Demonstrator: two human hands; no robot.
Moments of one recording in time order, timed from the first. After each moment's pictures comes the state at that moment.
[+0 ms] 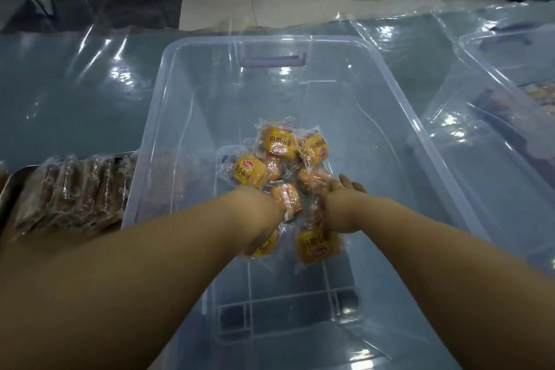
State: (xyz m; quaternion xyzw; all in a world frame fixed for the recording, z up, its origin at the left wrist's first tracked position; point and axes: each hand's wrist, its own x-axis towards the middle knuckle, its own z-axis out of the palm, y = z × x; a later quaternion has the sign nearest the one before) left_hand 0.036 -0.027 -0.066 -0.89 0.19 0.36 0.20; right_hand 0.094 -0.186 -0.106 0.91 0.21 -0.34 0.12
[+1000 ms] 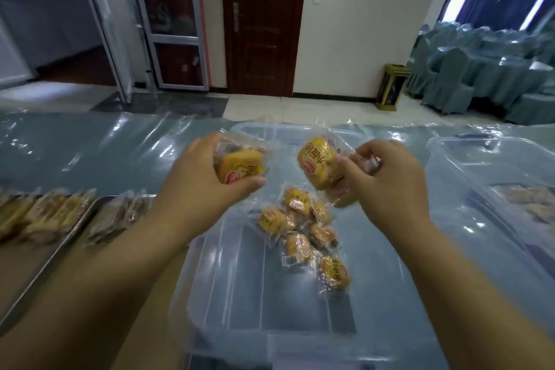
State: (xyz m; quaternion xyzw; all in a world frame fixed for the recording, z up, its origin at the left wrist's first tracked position) left_hand -0.090 0.032 0.063 -0.87 -0.08 -0.23 -0.43; right_hand 0.008 -0.189 0.067 0.87 0.19 0.25 -0.37
